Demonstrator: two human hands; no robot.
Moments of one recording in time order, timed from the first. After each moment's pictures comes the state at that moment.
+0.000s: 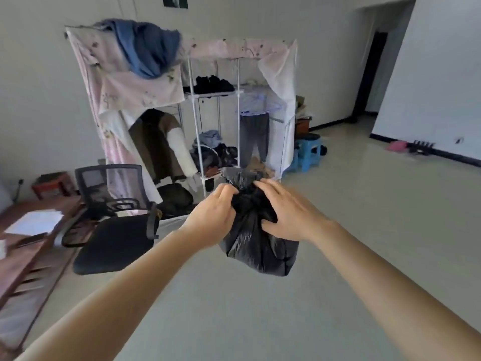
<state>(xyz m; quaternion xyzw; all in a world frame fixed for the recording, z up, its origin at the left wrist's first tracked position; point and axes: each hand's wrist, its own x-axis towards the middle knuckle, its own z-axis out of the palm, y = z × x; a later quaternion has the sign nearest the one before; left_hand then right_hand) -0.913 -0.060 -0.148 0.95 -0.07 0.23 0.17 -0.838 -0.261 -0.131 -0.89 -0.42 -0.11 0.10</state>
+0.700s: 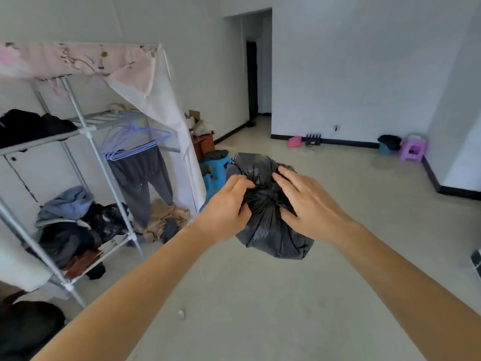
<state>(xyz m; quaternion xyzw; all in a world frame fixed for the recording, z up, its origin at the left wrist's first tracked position) -0.261 -0.208 -0.134 0.88 -0.36 0.22 0.23 -0.295 -0.433 -0.142 -0.95 -0.18 -0.25 0.01</state>
